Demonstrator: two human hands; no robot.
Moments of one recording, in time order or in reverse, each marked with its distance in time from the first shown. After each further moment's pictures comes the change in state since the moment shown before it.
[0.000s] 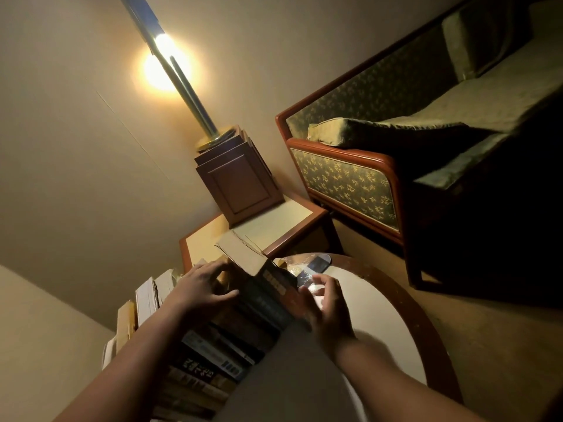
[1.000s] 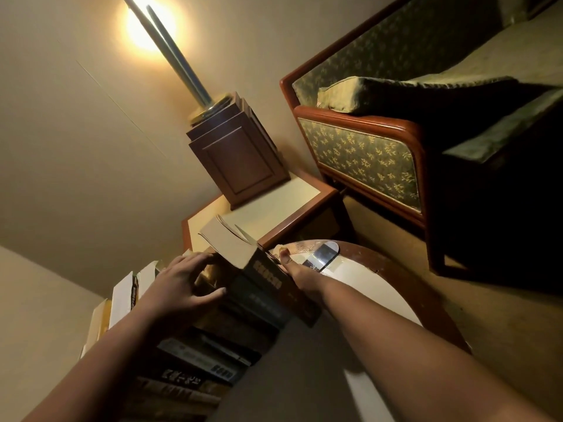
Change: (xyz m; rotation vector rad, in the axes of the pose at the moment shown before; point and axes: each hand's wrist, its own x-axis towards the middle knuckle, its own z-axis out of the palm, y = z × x) left_hand 0.000 0.011 -0.001 -0.014 0.059 0.013; right_hand 0.118 0.028 0.044 0.212 -0.713 0.658
